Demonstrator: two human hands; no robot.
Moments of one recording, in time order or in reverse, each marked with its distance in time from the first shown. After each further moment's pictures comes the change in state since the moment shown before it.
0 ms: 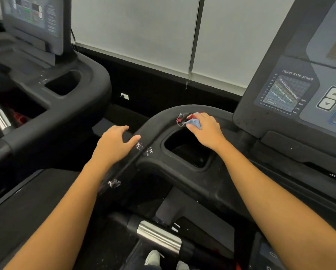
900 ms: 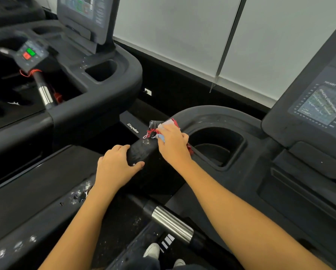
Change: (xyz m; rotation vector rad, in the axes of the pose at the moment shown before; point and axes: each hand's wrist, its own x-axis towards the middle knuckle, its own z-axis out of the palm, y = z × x) left_hand -0.093 -0.036 0.003 0.127 0.093 -0.184; right_hand -0.042 -0.108 0.102 0.027 -0.048 -0.254
